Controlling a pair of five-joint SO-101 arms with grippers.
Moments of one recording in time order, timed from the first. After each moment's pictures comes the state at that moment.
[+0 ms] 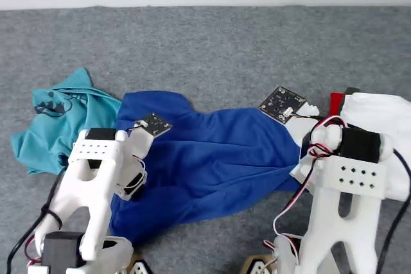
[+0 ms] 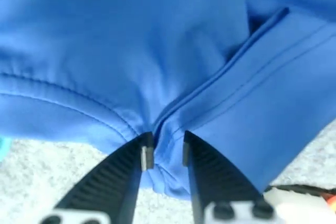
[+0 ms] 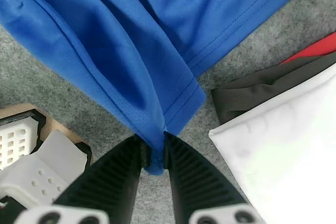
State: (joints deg) left arm -1.6 -13.8 49.3 78.1 -27.2; right arm 8.1 -37.1 24.7 100.3 55.3
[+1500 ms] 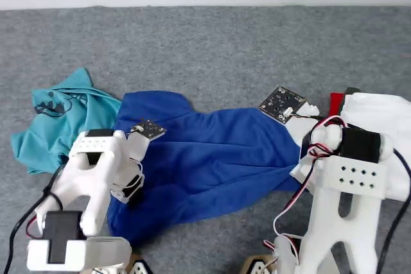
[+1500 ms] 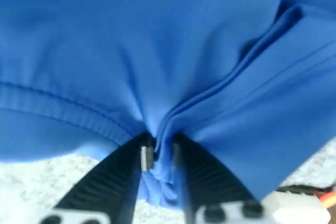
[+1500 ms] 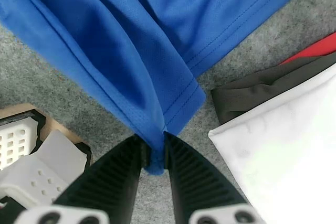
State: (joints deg) left arm -4.7 -2.1 48.6 74.1 -27.4; right arm 8.1 -37.1 24.7 100.2 55.3
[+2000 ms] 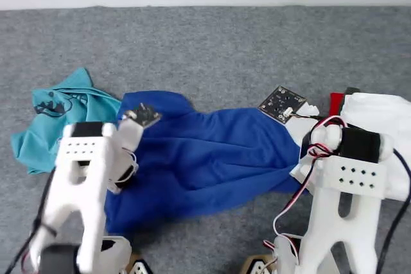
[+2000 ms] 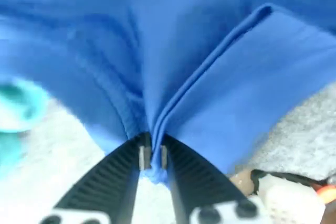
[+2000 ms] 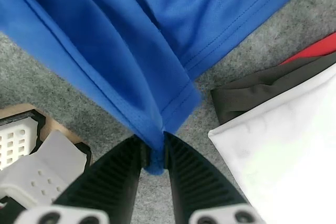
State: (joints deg) left arm -5.0 -23.4 41.3 89.3 -27.2; right arm 8.1 -37.1 24.7 100.2 55.3
